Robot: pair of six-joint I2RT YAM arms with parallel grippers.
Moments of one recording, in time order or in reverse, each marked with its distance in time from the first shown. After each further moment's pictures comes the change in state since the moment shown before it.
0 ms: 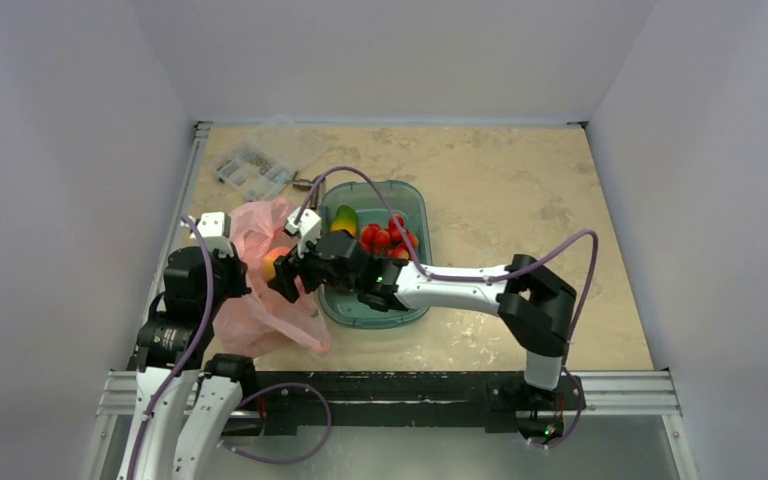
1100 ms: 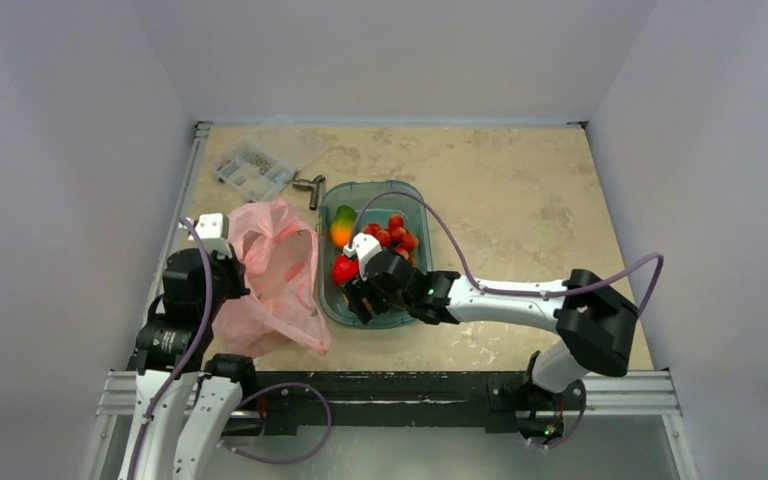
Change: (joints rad) left arm 0.000 -0.014 0.000 -0.008 -0.015 -0.001; right arm -0.051 -0.363 -0.407 -0.332 0.148 -0.013
